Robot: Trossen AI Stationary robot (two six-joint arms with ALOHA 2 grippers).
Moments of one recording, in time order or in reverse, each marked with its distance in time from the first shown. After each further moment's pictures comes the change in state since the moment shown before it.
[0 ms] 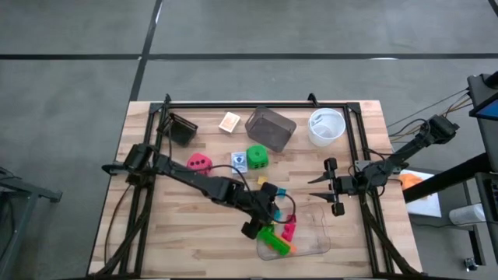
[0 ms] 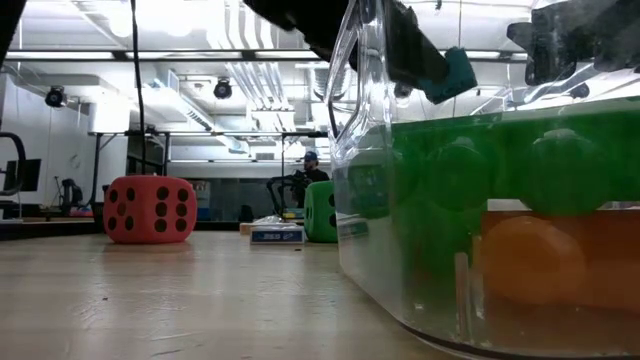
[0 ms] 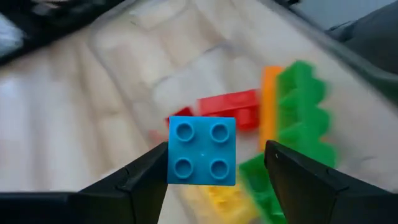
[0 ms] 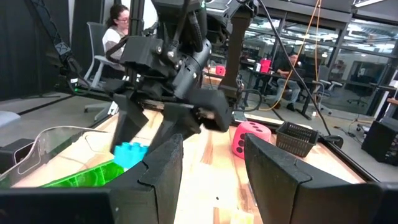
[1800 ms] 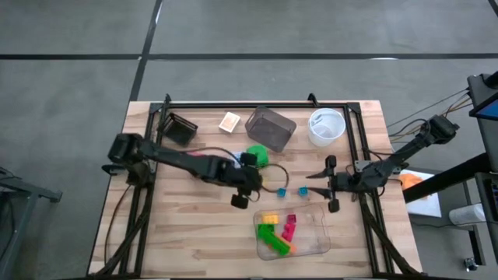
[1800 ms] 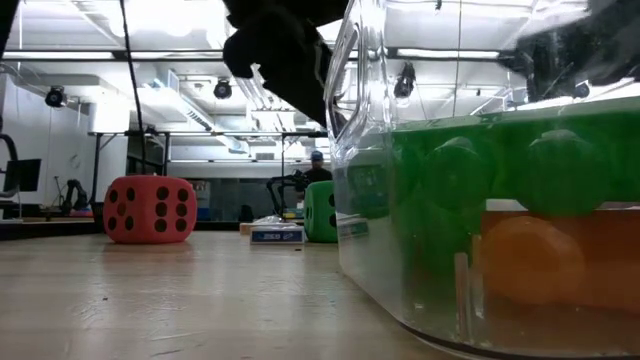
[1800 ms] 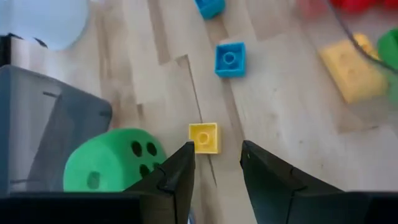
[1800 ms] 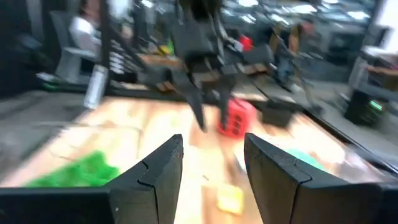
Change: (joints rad) left arm 0.120 -0.178 -0.074 -0.352 -0.240 -0.046; right arm -0.003 0.000 0.011 -0.097 0.127 0.123
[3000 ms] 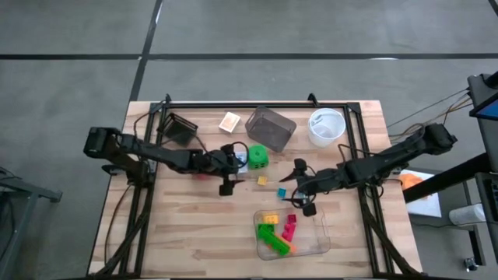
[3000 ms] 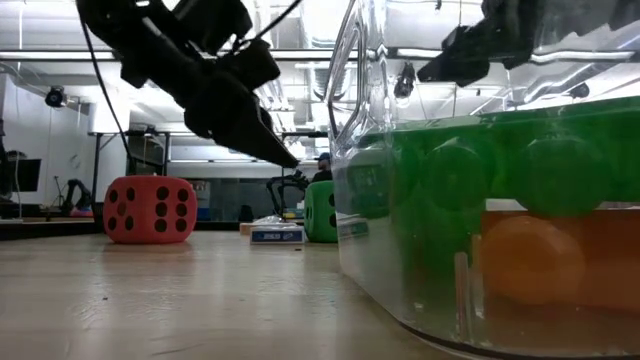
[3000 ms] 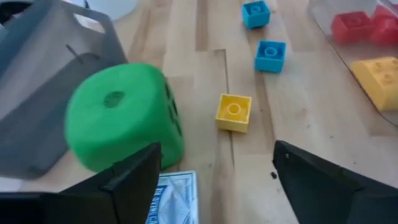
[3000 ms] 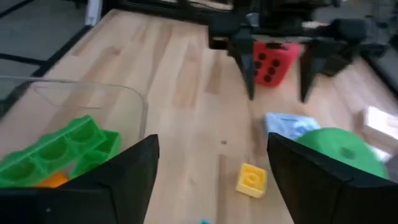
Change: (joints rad) left arm 0.165 -0.277 -0.671 0.716 0.158 -0.115; right arm -0.246 0.448 0.527 -0.524 -0.370 0.059
